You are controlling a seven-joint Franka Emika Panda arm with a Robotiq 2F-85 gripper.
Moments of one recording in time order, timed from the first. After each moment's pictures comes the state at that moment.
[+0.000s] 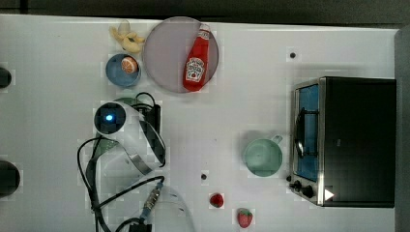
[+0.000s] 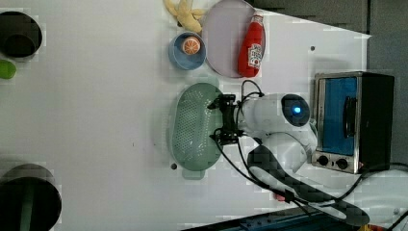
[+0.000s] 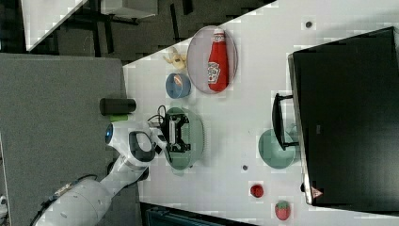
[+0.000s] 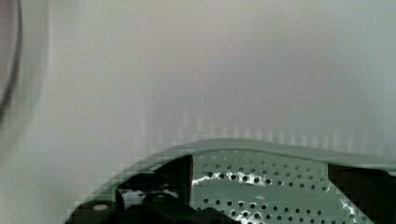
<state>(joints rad) 0.00 0.49 0.37 -2.22 -0.31 0.97 1.42</state>
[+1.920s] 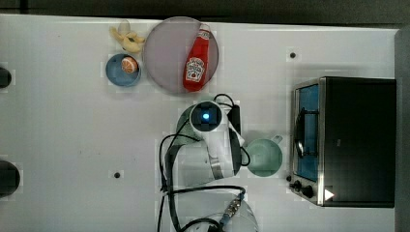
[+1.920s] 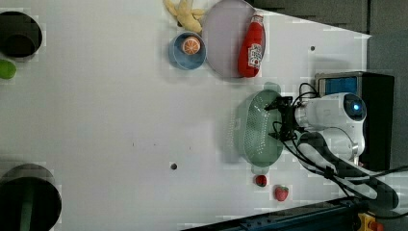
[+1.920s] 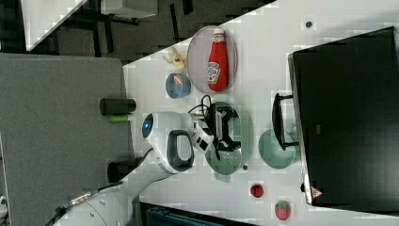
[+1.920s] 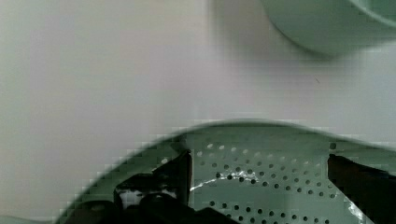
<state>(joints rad) -0.05 0.40 0.00 -2.33 -0.31 1.02 0.97</state>
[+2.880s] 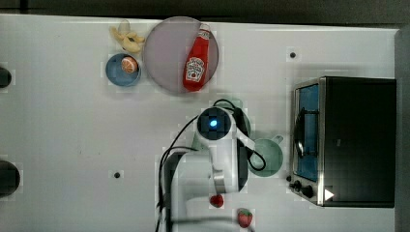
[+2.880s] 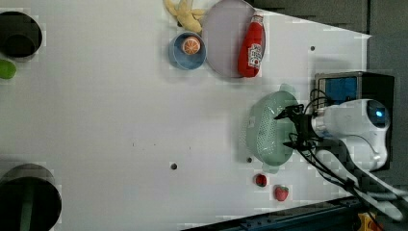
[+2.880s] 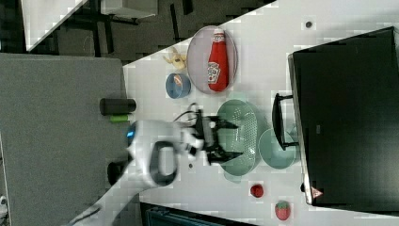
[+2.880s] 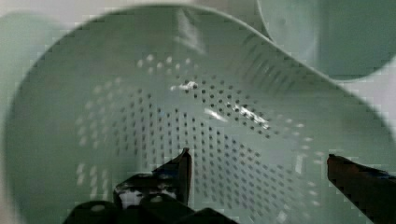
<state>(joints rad) -0.08 0.19 0.03 -2.43 -0.26 0.87 0.67</state>
